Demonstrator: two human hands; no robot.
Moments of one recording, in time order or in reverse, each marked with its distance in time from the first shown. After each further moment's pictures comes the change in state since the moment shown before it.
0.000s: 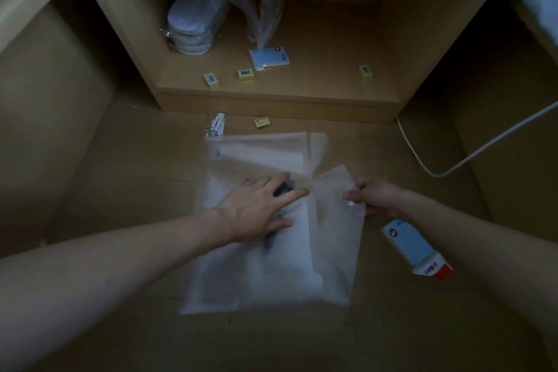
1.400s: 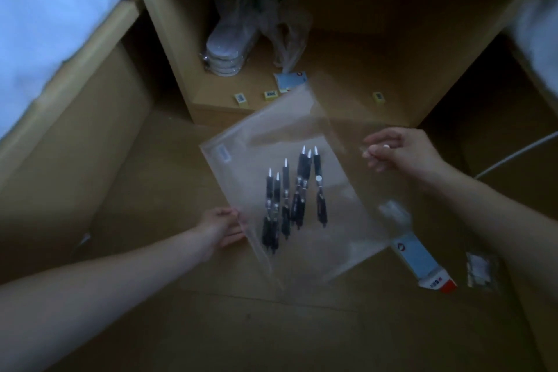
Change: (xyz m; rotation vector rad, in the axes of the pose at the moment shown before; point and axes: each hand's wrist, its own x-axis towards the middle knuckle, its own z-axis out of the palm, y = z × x) left_hand -0.071 -0.028 0.015 -1.975 0.293 -1.090; right_hand -0.072 -0.093 -0.026 -0.014 0.267 -0.465
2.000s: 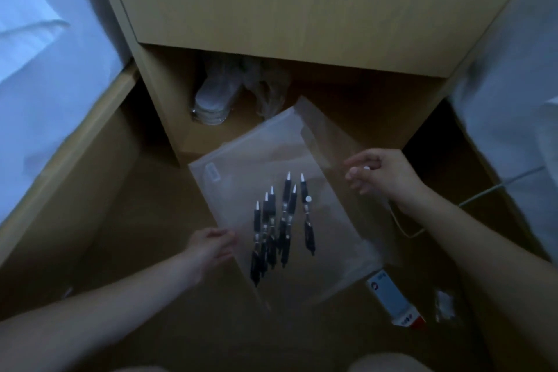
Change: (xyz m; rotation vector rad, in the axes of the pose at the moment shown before) left_hand -0.032 0.056 0.026 0.078 -0.004 0.073; right_hand -0.012 -0.069 -0.032 -0.149 0.067 -0.079
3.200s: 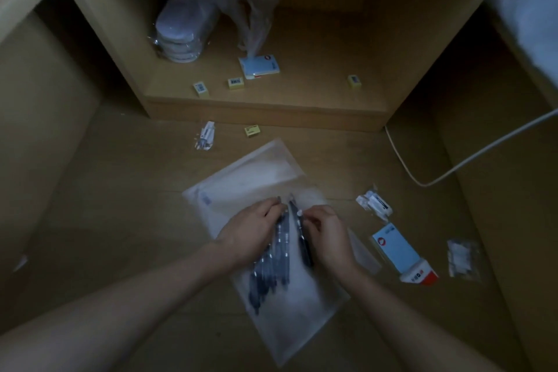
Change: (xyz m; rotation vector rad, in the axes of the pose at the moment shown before) left_hand 0.068 -0.087 0.059 1.528 -0.300 0.958; right_hand -0.051 0.160 0.176 -0.130 0.050 -0.031
